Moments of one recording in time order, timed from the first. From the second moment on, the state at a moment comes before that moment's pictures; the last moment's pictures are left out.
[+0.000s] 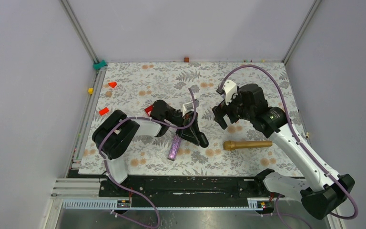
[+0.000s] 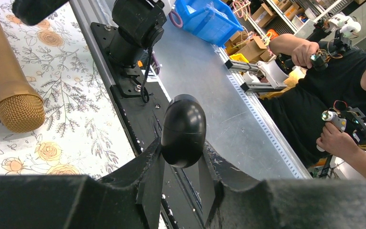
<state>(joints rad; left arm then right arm) -0.67 1.82 0.82 1.40 1.50 -1.00 0.53 1.09 1.12 -0.68 -0.17 -0.22</state>
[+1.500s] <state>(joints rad) -0.40 1.59 0.65 1.05 0.97 -0.49 0.50 1.11 1.06 -0.56 0.04 -0.22</state>
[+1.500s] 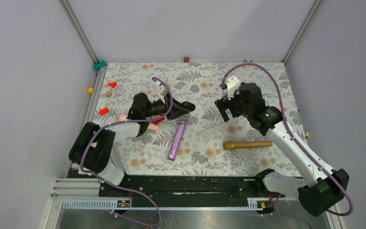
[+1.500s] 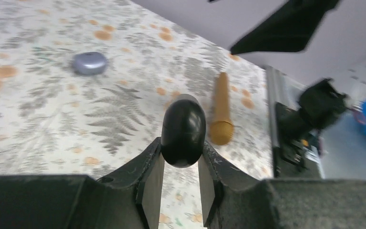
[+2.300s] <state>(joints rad) -0.61 2.05 1.42 -0.31 0.42 0.06 0.32 1.00 1.03 -0.51 0.09 -0.21</state>
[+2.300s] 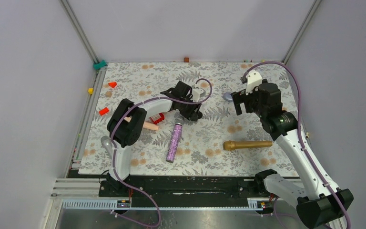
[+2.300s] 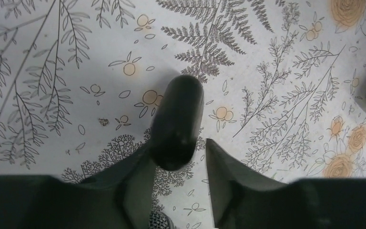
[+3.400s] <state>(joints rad) 0.10 0.89 0.97 -0.35 0.31 0.15 0.30 0.44 0.81 -0.41 0.13 -0.16</state>
